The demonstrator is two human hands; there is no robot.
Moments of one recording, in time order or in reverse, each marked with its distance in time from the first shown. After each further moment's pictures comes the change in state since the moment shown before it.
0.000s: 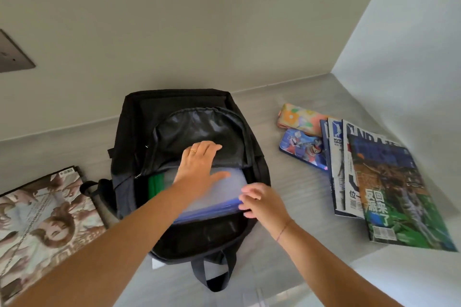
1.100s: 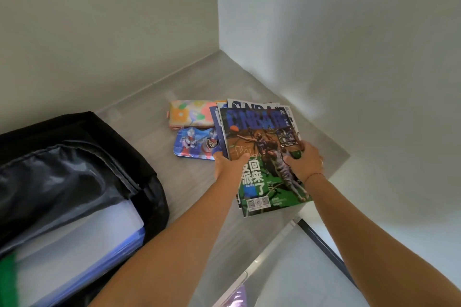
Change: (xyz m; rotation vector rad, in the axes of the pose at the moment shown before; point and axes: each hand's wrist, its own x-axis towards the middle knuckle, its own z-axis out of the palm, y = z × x) left_hand 0.107 0.292 0.146 -1.068 -0.248 -0.660; right_hand 0.037 0.092 -0.324 -0.264 0.818 0.171
